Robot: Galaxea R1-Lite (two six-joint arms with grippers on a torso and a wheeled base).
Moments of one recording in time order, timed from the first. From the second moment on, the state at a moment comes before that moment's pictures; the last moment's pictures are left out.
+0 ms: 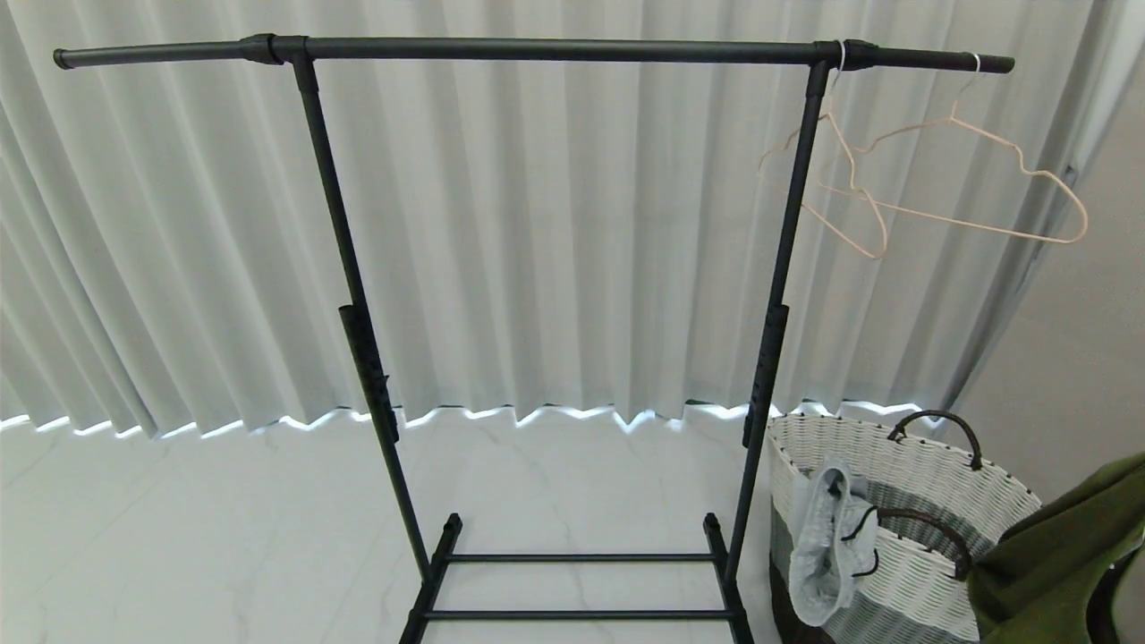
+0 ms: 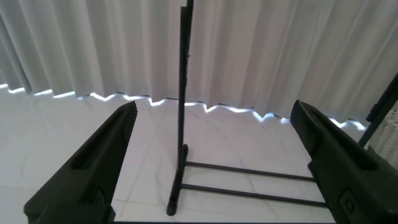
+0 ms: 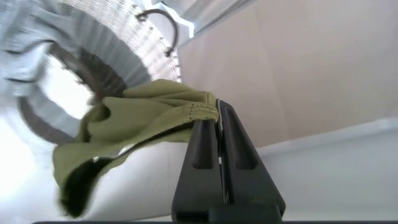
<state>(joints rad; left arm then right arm) -0.01 0.00 0.00 -0.02 0.07 -0.03 -0.18 1.06 -0.53 -0.17 -0.13 -0.70</state>
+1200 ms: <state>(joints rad) -0.01 0.00 0.00 -0.02 0.05 0.06 -0.19 1.04 -0.56 -0.07 -0.20 -0.66</state>
